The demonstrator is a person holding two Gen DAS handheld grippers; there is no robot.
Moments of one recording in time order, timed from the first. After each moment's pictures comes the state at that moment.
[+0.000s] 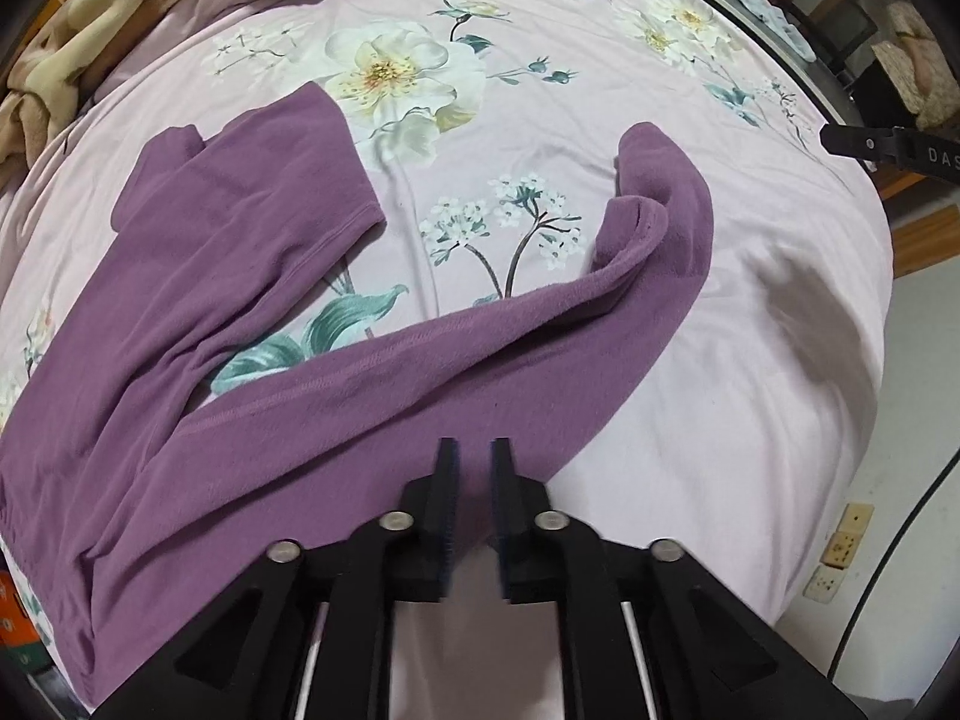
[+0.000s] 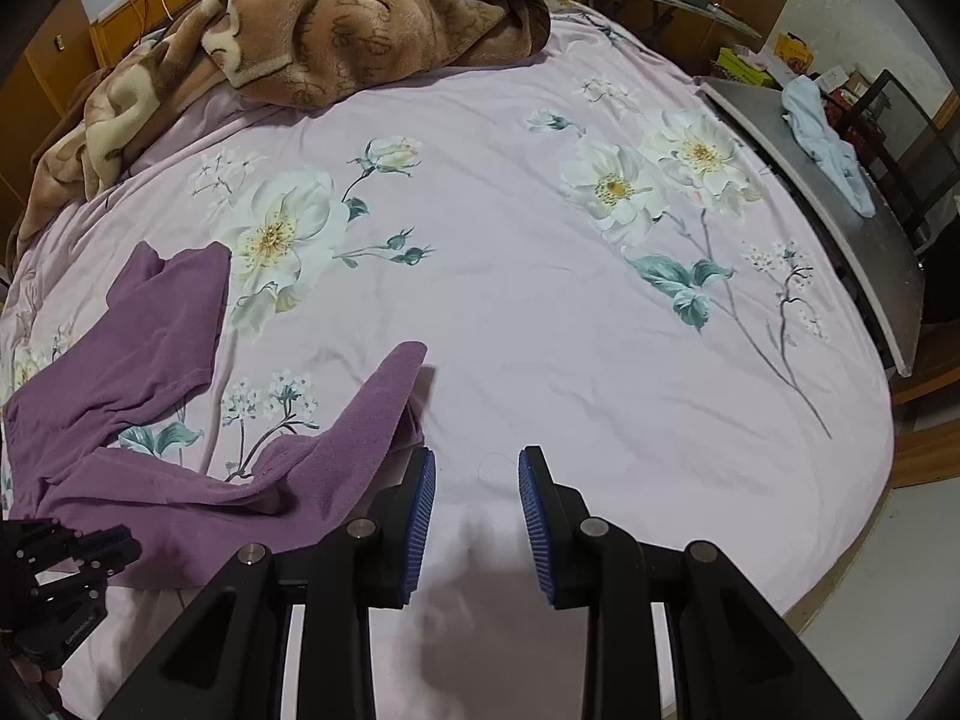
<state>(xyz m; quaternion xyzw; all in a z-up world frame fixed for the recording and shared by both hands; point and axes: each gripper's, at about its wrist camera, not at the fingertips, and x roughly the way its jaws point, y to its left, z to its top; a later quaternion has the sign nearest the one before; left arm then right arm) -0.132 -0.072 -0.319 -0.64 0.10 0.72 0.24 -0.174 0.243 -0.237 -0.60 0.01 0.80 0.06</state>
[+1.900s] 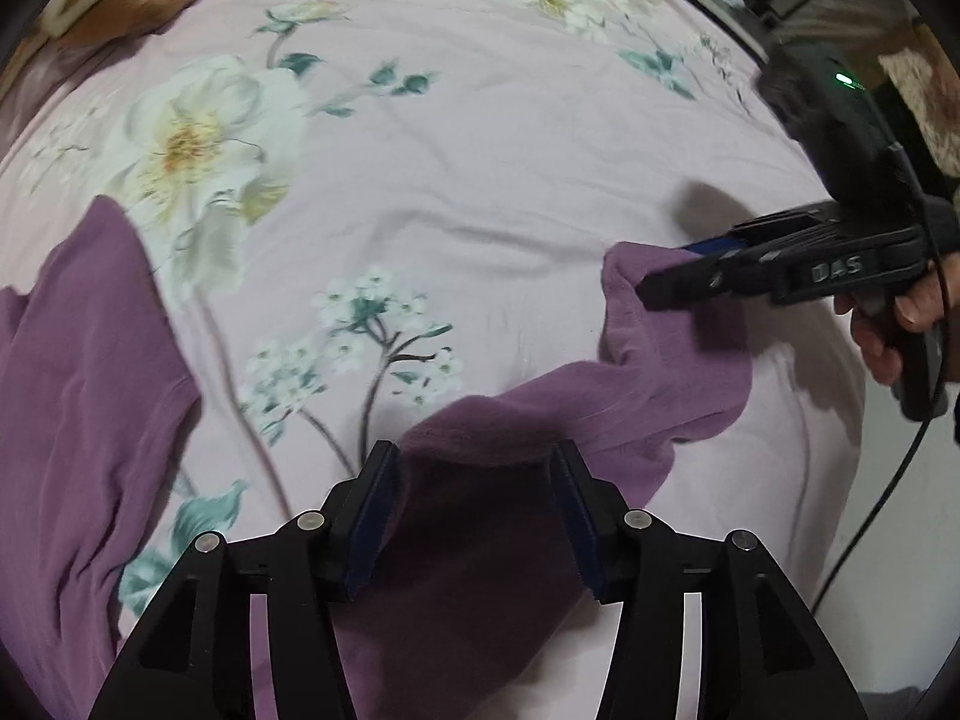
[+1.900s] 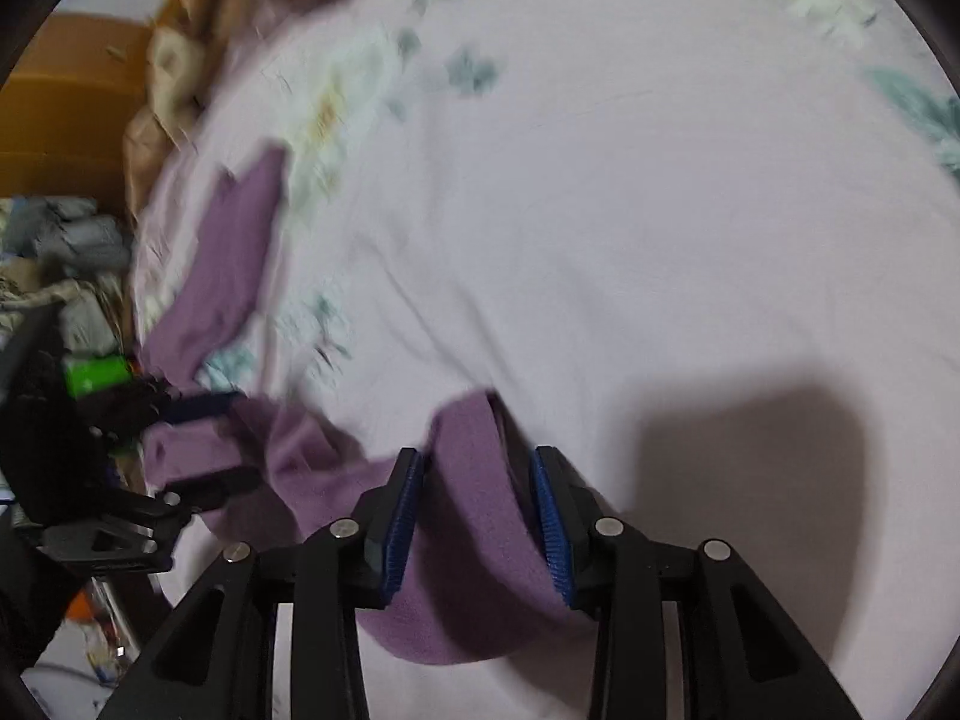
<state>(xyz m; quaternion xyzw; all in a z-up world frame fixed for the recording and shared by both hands) -0.181 0.039 -0.354 -0.64 0.14 0.67 0.35 -0.227 0.286 -0.384 -0.70 0.18 0.67 -0.17</state>
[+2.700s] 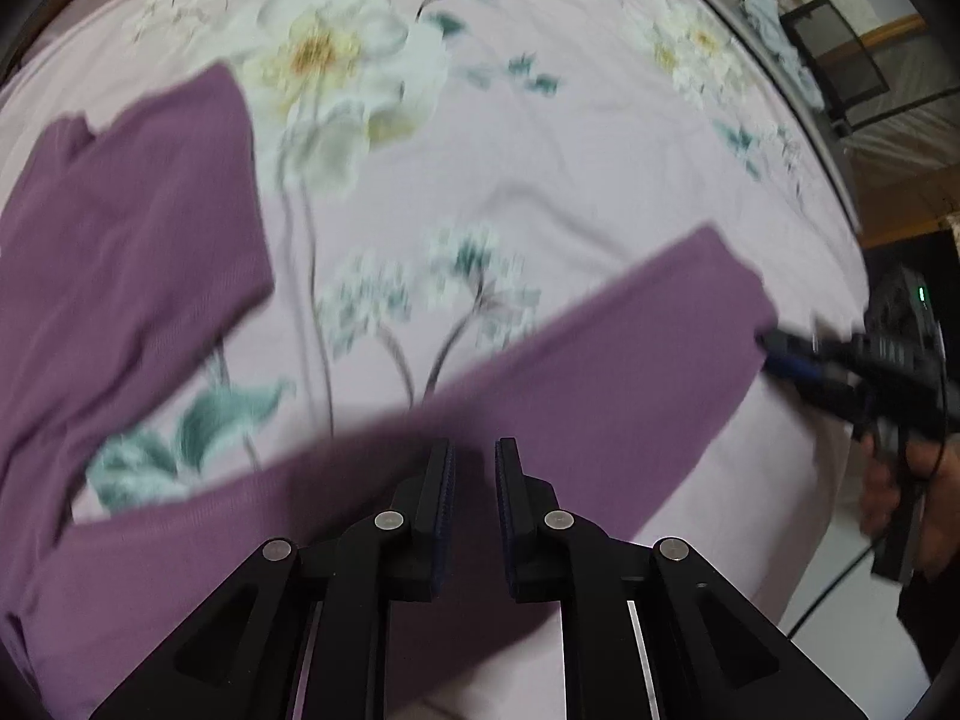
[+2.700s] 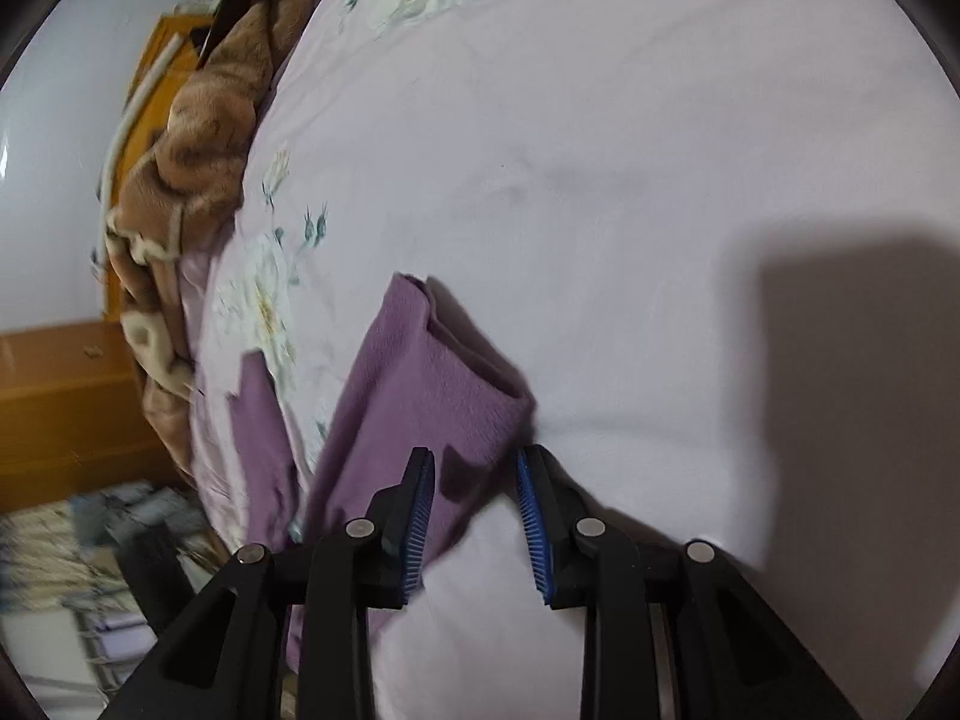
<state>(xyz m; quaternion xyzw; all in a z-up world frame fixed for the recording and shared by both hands) -0.177 -0.025 -0.359 -0.68 0.02 0.68 0.27 -0.140 0.362 -0.387 -0.57 0.48 0.67 0.00</state>
